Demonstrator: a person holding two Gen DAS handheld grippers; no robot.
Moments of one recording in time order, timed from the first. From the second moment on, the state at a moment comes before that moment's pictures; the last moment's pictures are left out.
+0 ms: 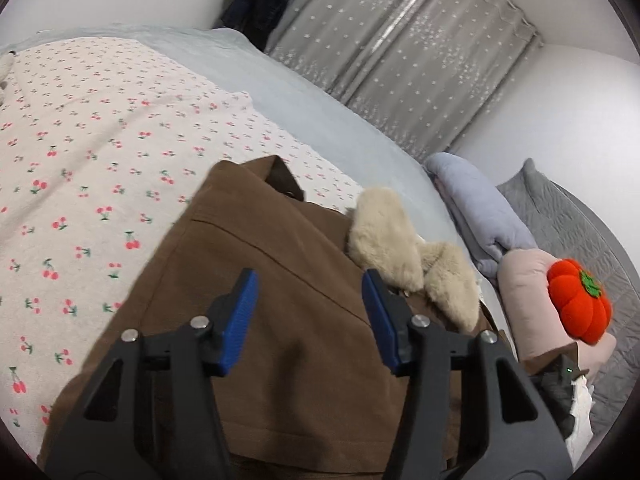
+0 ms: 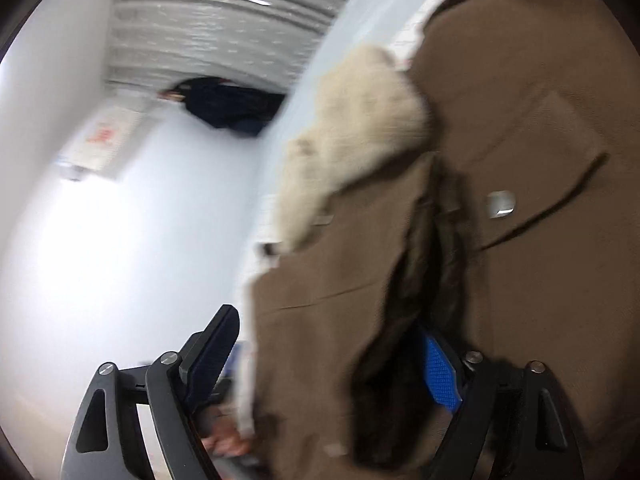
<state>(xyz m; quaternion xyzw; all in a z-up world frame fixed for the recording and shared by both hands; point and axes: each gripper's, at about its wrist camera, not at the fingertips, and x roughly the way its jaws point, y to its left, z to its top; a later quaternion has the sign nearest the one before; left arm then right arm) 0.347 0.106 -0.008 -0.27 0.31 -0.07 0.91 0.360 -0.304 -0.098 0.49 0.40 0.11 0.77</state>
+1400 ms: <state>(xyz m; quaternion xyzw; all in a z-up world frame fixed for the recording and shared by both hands) 0.348 -0.013 -0.016 -0.08 0.38 -0.22 0.90 0.333 -0.384 0.010 0.21 0.37 -0.18 0.89</state>
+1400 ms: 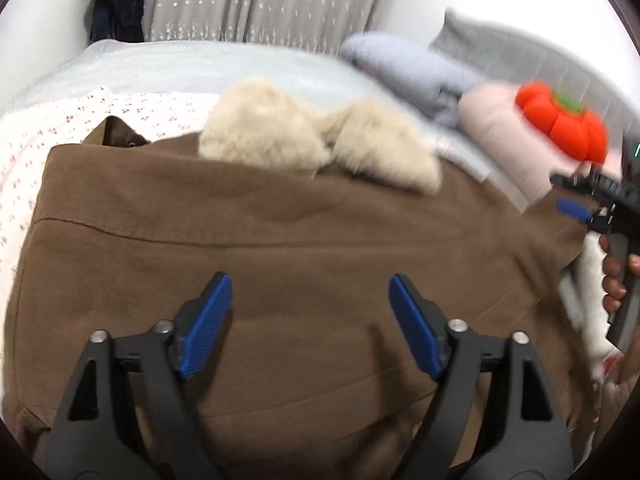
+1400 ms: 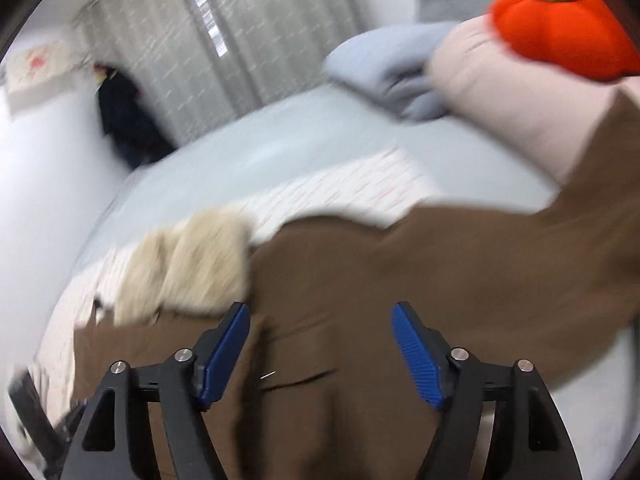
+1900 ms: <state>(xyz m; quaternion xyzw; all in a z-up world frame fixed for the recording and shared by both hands) 0.355 -0.003 -0.020 -0.14 0.39 -0.22 0.88 0.199 -0.592 0.124 0.23 0.32 -0.46 0.79</state>
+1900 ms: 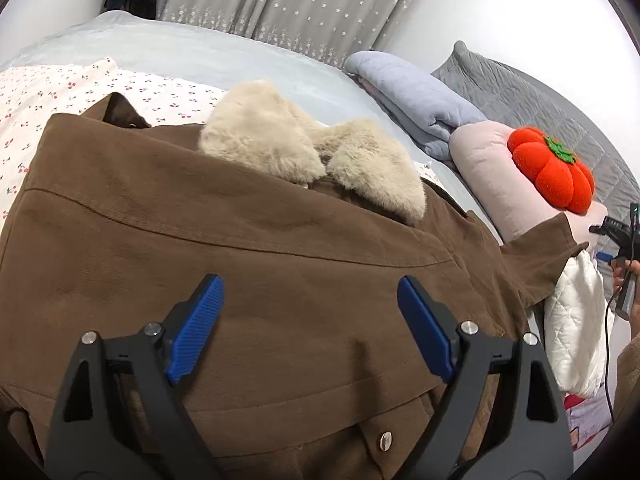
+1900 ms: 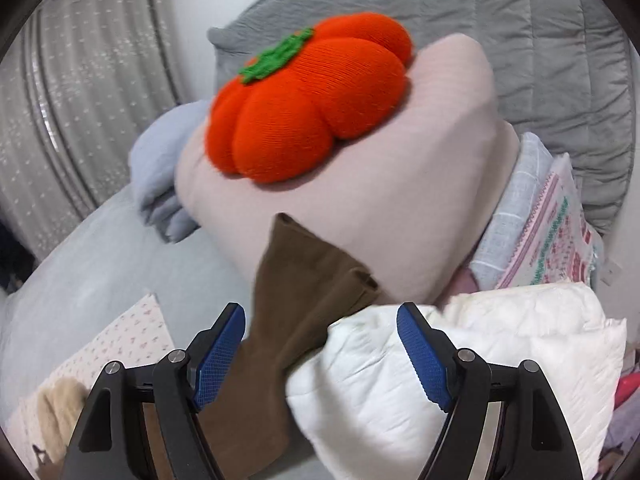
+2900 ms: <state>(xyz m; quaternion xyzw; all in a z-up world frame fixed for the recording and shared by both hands) 0.361 0.043 -0.009 -0.22 0.36 -0.22 0.88 0.297 -0.413 0.226 0.15 0.26 -0.16 0.94</state>
